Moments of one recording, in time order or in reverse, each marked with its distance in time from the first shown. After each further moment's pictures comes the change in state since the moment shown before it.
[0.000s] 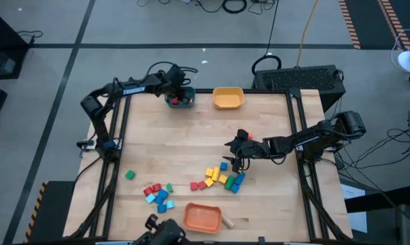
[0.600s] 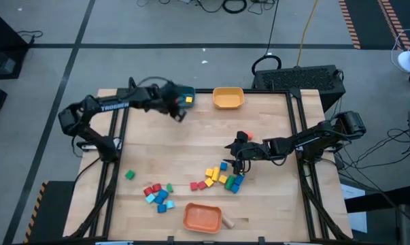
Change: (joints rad) left arm -0.200 -0.311 -0.167 -0.185 -0.041 -0.123; right arm 0.019 0.001 0.000 -0.011 -0.024 -0.003
